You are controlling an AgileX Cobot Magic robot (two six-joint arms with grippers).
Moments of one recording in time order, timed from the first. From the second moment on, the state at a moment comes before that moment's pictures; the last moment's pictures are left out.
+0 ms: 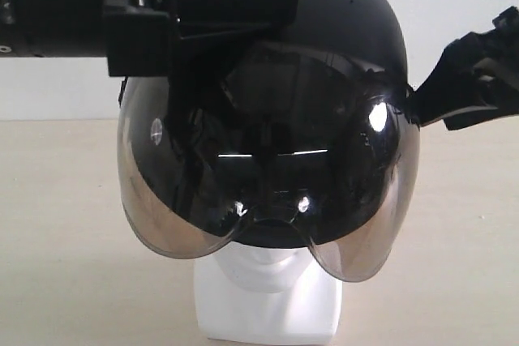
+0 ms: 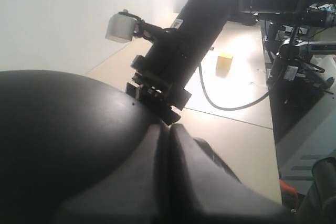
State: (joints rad) left arm -0.43 1.24 -1.02 1.60 -0.70 -1.57; right arm 0.02 1.38 -1.20 0.70 1.14 -0.63
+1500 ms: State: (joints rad) left arm -0.37 1.51 -1.39 1.74 -0.80 -1.71; right arm 0.45 1.29 -1.53 0.58 1.19 -0.52
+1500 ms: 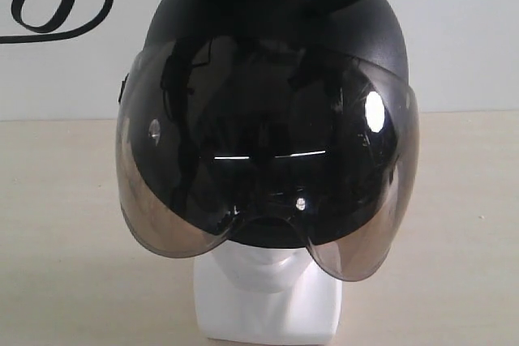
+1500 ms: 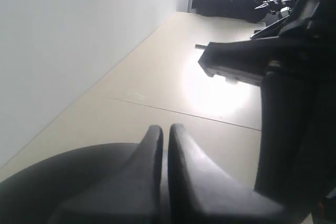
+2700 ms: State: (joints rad) left arm -0.37 1.52 -1.39 1.74 -0.74 -1.79; right arm 0.77 1.31 -1.40 0.43 1.15 -0.36
